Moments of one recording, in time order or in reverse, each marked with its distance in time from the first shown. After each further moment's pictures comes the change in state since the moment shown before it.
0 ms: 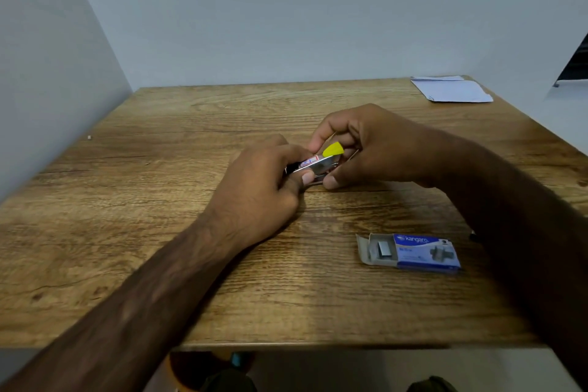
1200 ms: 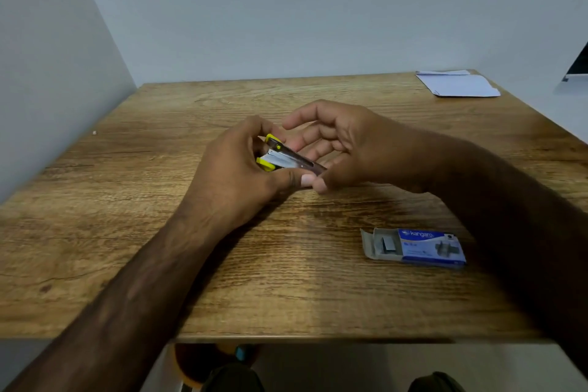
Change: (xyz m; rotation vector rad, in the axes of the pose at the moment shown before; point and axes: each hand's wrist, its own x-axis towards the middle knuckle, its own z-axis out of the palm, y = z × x) left_hand -0.008 -0.009 -0.016 -0.319 0.136 -0.278; right_hand 0.003 -0.006 0.017 0.247 -0.114 -0.110
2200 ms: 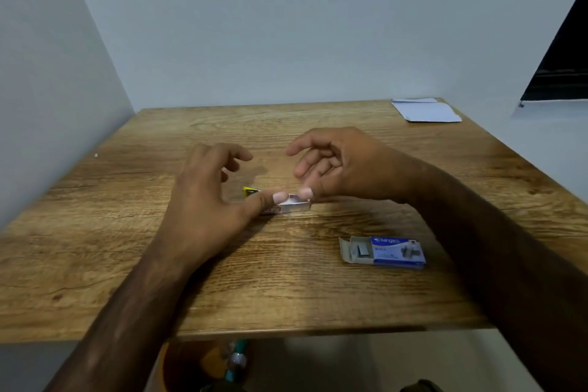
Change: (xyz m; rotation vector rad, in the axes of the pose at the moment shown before) left_hand -0.025 0.003 -0.021 0.246 0.111 0.118; right_hand -0.020 -0.019 -0.001 -0.251 0.149 0.039
